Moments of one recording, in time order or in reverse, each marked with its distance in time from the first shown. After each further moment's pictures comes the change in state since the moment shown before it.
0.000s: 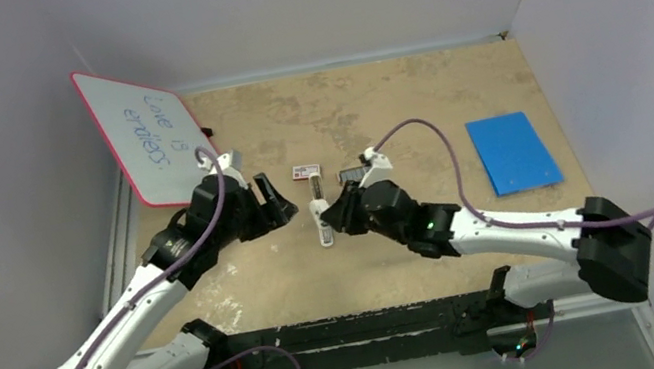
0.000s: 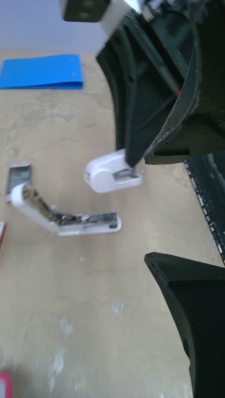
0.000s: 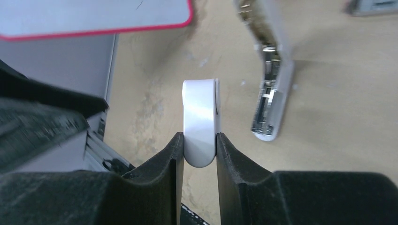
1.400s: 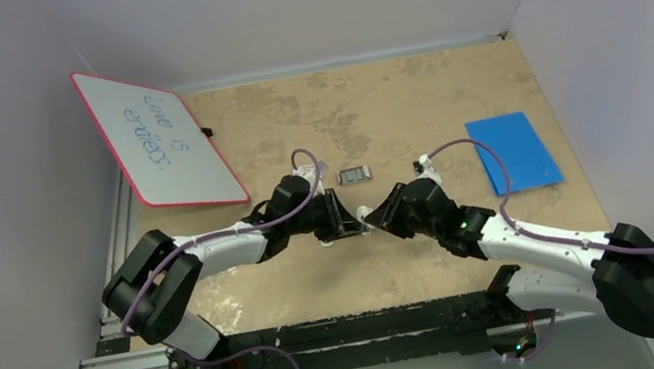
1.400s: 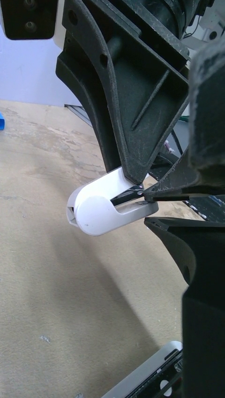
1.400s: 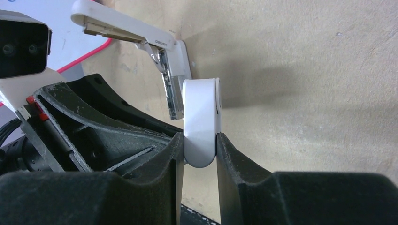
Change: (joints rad) left arm -0.127 0.661 -0.206 0.930 0.486 -0.186; right arm -0.276 -0.225 -0.249 -0.156 -0.163 0.286
